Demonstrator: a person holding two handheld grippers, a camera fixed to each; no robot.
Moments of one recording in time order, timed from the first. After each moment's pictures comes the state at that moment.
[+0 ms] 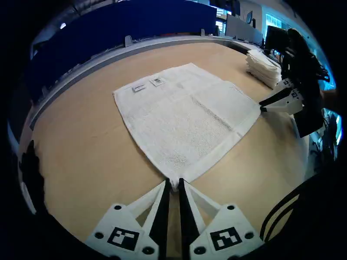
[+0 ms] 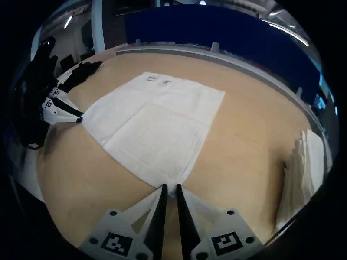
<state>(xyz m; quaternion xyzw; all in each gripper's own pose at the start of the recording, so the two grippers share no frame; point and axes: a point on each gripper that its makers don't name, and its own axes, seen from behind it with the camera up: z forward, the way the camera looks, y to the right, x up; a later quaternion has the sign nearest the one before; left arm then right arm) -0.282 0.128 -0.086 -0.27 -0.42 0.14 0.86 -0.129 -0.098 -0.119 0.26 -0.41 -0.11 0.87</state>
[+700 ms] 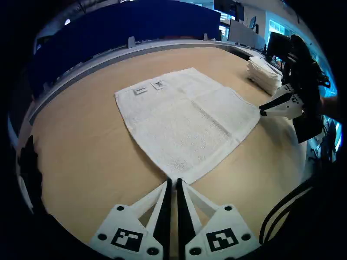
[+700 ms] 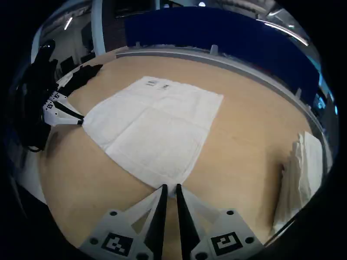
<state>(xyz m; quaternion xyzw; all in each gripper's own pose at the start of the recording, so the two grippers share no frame) -0.276 0.130 -0.088 -0.27 -0.41 0.12 0.86 -0.119 -0.096 -0.118 0.26 -0.40 -0.10 0.87</state>
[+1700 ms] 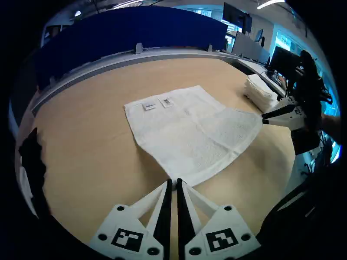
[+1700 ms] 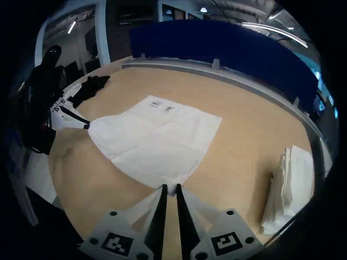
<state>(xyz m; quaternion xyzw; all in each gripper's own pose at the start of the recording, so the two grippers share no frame) -0.218 0.131 -0.101 -0.26 -0.42 0.07 0.87 -0.055 -0.103 -0.130 0.28 -0.38 -0.09 0.88</state>
